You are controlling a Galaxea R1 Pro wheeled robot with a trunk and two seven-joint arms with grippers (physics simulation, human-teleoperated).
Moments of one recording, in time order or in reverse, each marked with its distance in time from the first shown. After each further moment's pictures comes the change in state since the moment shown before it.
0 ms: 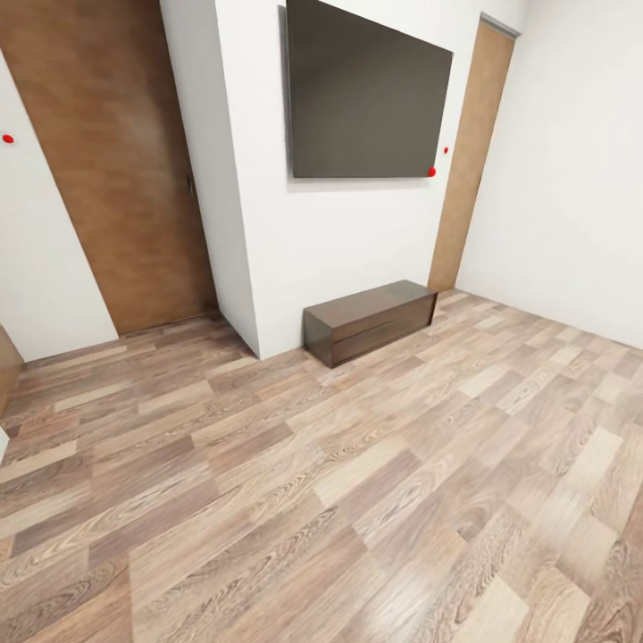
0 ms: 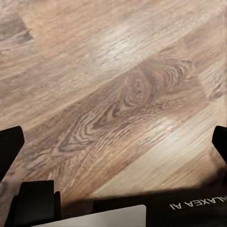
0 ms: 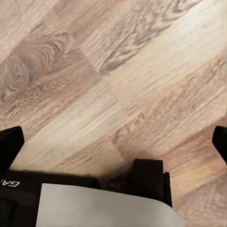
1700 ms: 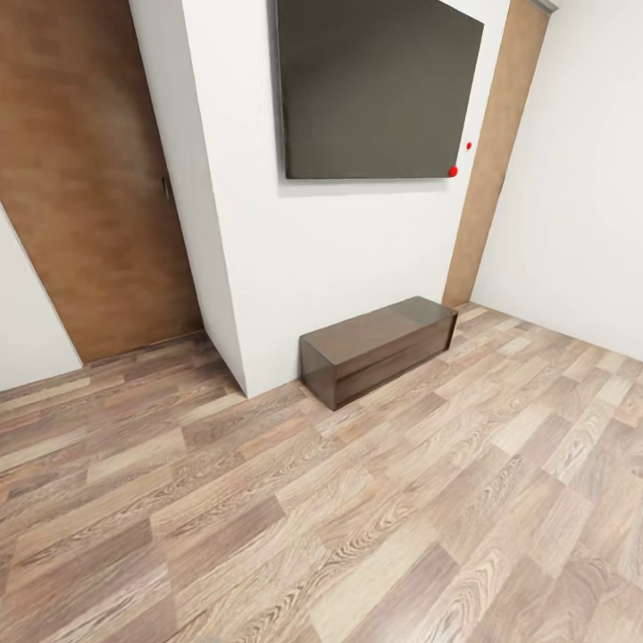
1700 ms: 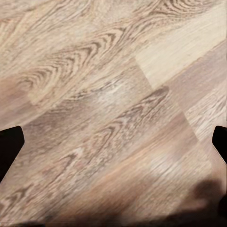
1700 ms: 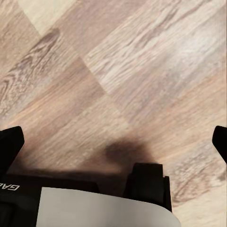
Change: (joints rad) left arm 0.000 -0.010 0.000 -0.114 0.002 -0.005 0.002; right arm 0.000 0.000 -0.002 -0.003 0.000 -0.012 0.001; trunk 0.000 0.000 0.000
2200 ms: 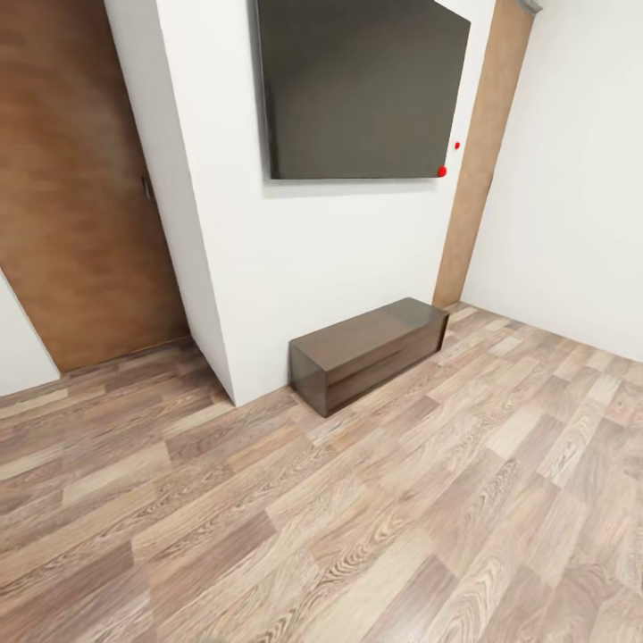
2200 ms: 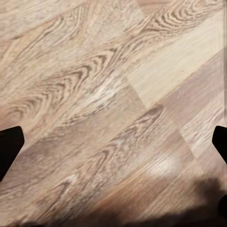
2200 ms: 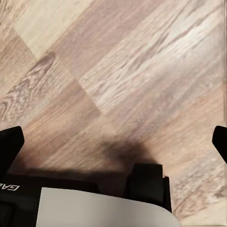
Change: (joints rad) left arm 0.000 -0.002 0.000 0.000 0.000 -0.001 0.000; right arm 0.000 0.000 0.000 -0.002 0.001 0.000 0.000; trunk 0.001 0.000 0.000
